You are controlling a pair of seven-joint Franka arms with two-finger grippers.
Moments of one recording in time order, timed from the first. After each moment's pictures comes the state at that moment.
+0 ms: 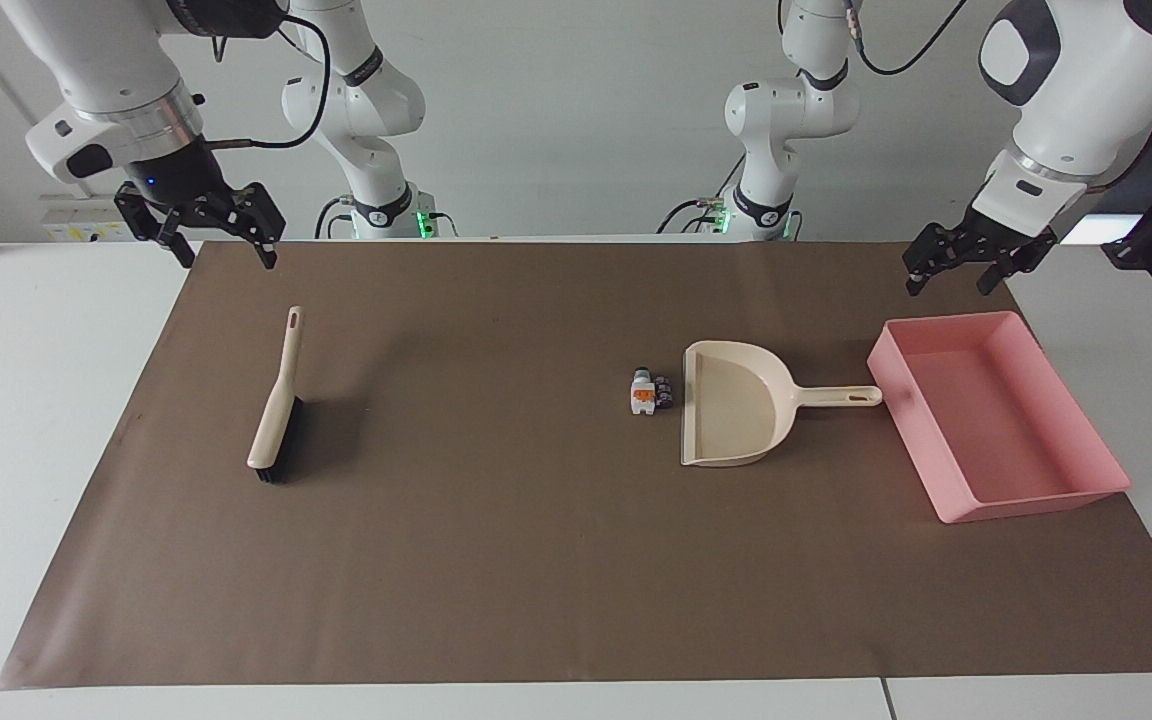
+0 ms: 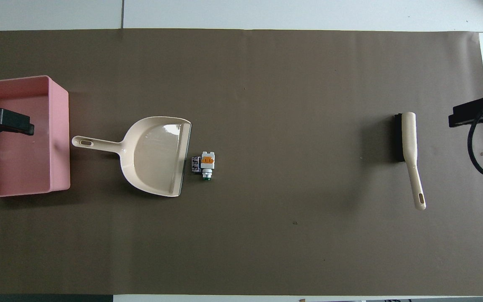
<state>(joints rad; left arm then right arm) -0.03 -0.03 0.00 -1.66 0.00 1.62 0.05 0.00 -0.03 -0.01 -1.55 -0.01 1.54 0.02</state>
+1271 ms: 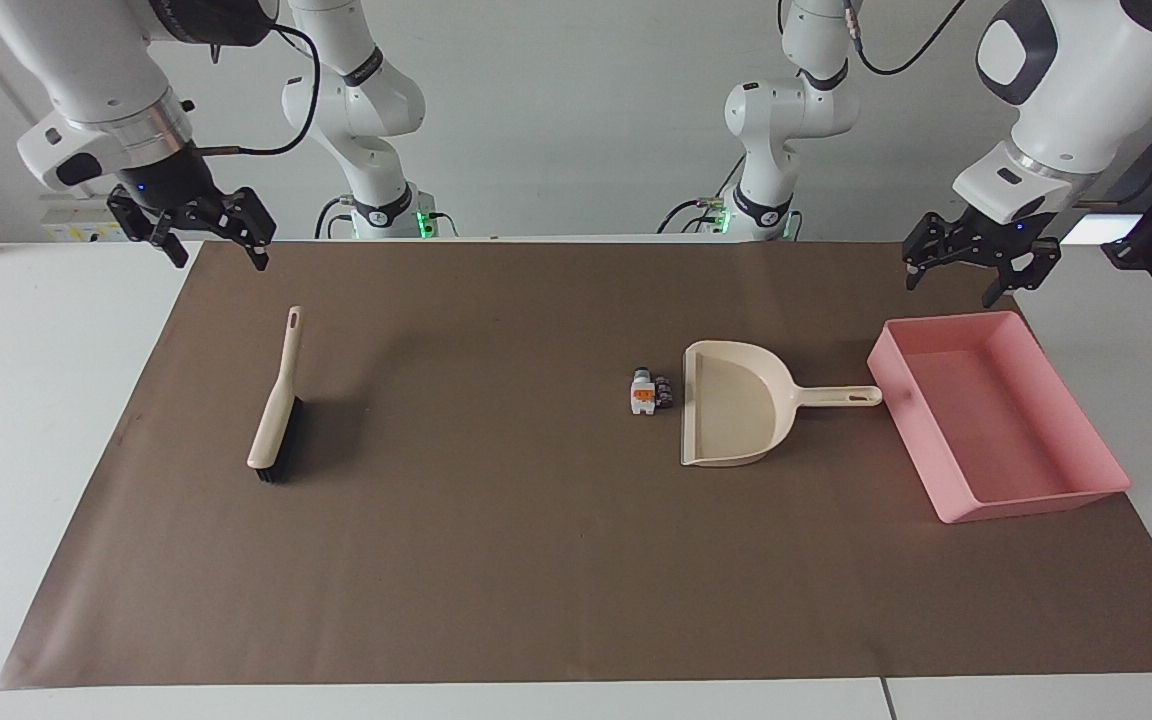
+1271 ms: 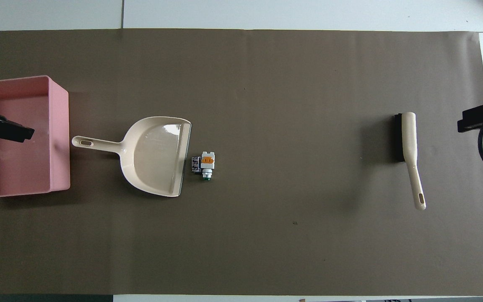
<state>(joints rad) -0.03 -0.03 0.00 -1.67 0.00 1.68 0.51 -0.05 -0.04 -0.03 -1.59 -0.01 1.53 0.02</state>
